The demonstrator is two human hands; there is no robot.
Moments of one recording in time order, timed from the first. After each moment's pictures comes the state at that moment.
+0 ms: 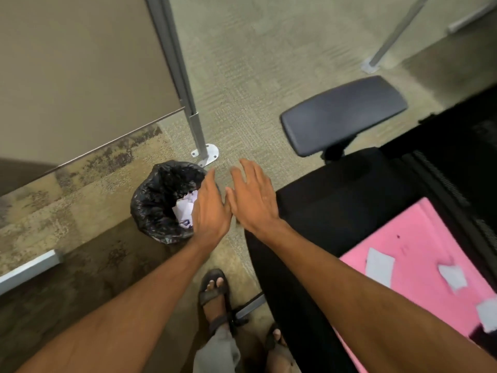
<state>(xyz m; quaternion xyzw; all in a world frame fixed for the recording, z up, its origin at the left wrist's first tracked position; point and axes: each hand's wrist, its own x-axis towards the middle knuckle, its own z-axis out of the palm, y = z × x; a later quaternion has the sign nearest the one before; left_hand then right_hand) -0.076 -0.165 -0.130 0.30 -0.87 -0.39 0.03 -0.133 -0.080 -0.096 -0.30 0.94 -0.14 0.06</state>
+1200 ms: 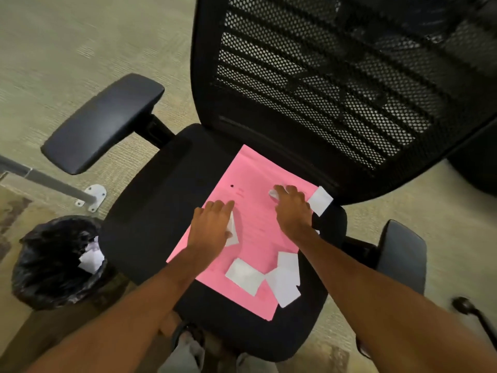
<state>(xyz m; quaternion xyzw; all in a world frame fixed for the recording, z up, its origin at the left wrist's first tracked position) -0.082 0.106 -0.079 -0.19 -0.97 -0.08 -0.15 -0.082 0.305 -0.078 0.13 0.98 -0.07 0.14</state>
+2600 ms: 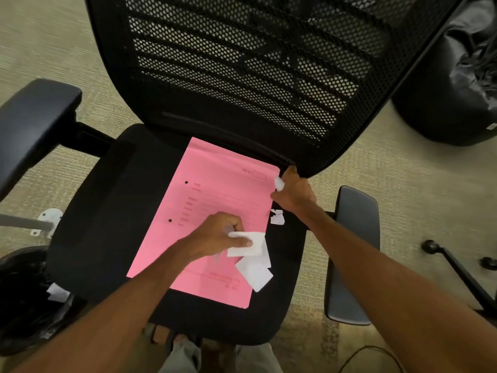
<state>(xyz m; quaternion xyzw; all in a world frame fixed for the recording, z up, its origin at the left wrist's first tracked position) -0.070 0.170 -0.058 -0.21 -0.76 -0.40 -0.47 -0.059 0.380 -0.039 0.34 0.90 -0.22 0.18</state>
